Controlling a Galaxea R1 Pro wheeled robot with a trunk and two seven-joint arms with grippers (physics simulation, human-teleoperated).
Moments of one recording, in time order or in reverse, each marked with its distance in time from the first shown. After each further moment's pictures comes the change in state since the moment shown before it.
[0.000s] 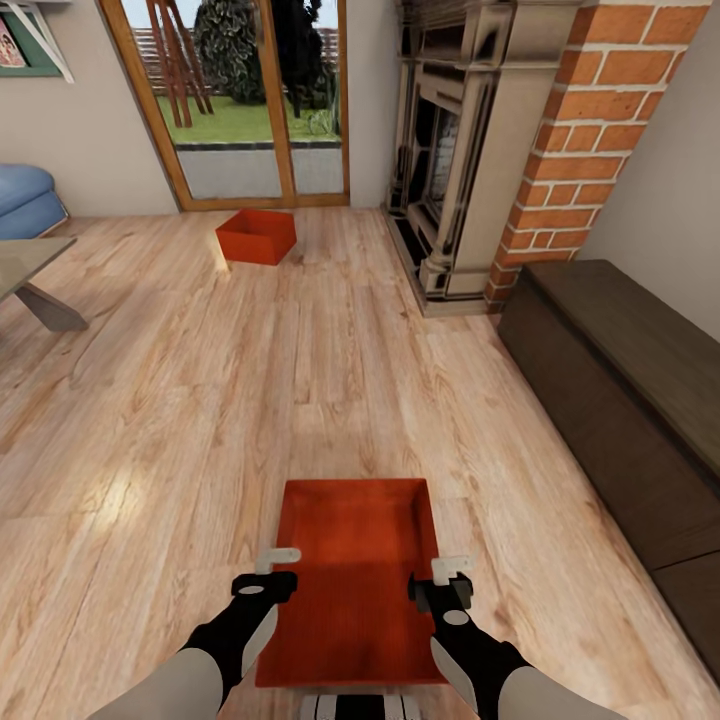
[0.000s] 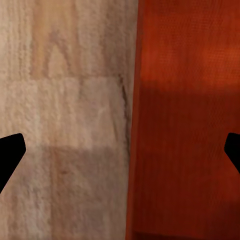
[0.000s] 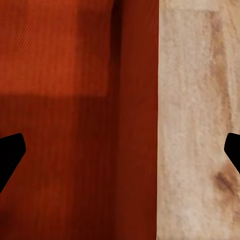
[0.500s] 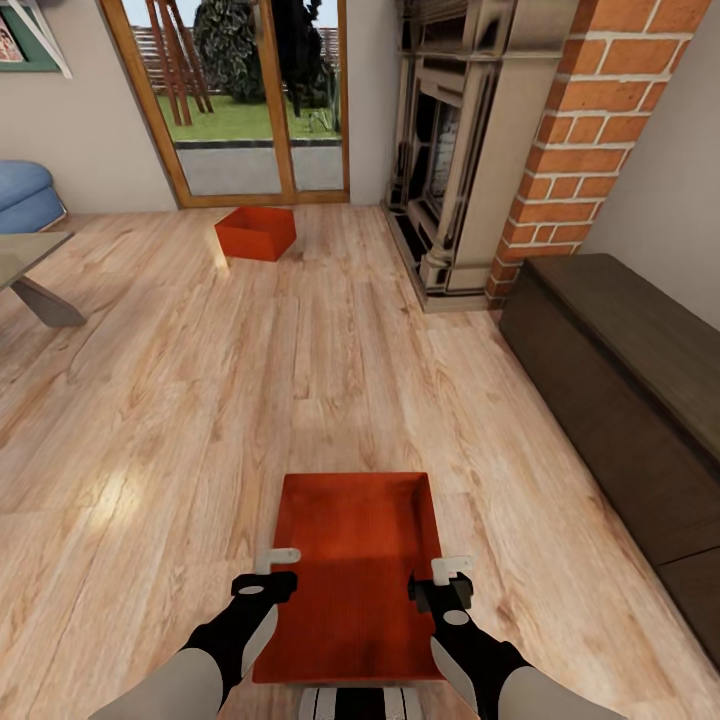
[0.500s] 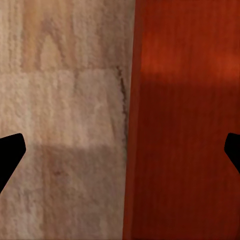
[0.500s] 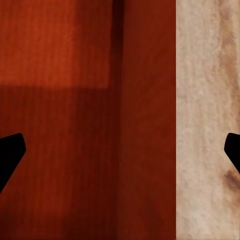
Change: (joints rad) left arm 0.000 0.000 0.001 0.000 0.000 0.000 0.000; right arm 0.000 0.000 0.000 0.000 0.000 0.000 0.000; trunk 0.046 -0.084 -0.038
